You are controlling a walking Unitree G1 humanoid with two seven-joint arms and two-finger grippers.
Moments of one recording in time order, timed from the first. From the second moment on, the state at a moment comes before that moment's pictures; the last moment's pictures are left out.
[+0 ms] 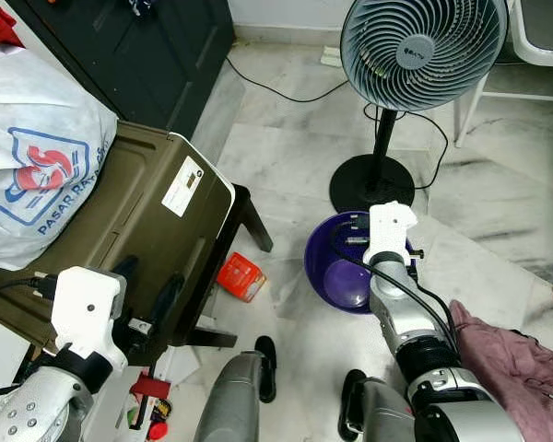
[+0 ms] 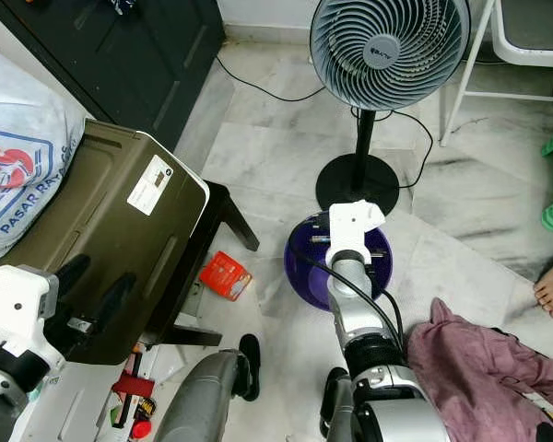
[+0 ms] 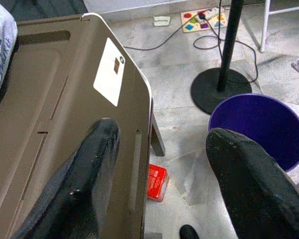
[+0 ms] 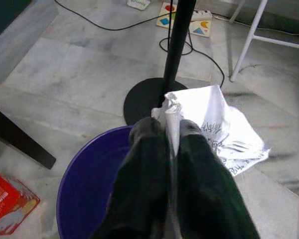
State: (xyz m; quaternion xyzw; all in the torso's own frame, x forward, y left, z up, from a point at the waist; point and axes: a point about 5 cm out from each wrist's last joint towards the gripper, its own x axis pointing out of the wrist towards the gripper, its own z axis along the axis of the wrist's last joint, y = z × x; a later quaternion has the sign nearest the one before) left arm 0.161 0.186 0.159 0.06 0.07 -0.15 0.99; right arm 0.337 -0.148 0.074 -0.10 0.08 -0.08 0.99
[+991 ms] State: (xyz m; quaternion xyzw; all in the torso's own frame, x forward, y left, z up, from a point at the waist) left arm 0.189 0.176 0.164 0.04 0.02 -0.15 0.99; right arm 0.341 -0.133 0.086 -0.06 0.05 -0.05 1.00
